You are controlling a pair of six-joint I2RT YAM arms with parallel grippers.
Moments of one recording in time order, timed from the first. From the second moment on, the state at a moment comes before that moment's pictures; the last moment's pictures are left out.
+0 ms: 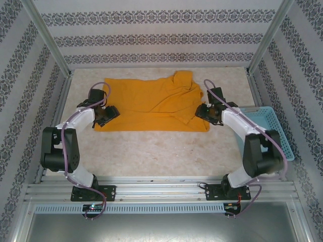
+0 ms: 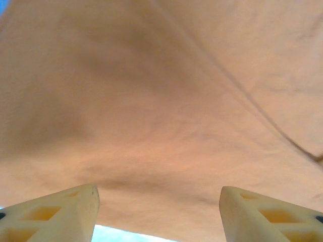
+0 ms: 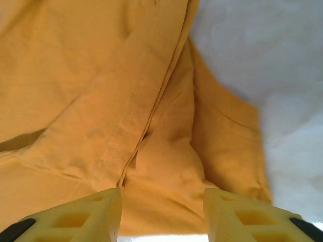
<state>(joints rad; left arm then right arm) -0.03 1.61 1.04 -0.54 0.15 -0.63 0.18 1.58 1.01 -0.50 -0.12 0.60</state>
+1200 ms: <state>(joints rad) -0.14 1.32 0.94 -0.56 0.03 -0.75 0.07 1.36 1.02 -0.61 -0.09 0.63</state>
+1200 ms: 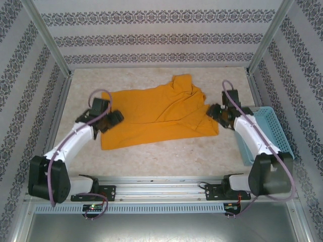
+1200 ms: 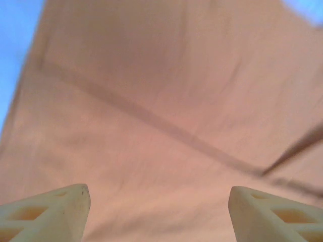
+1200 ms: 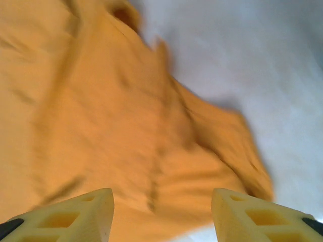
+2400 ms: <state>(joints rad) 0.06 2.43 2.07 -0.80 -0.13 -0.63 0.10 2.31 2.01 -0.55 -0.19 0.50</state>
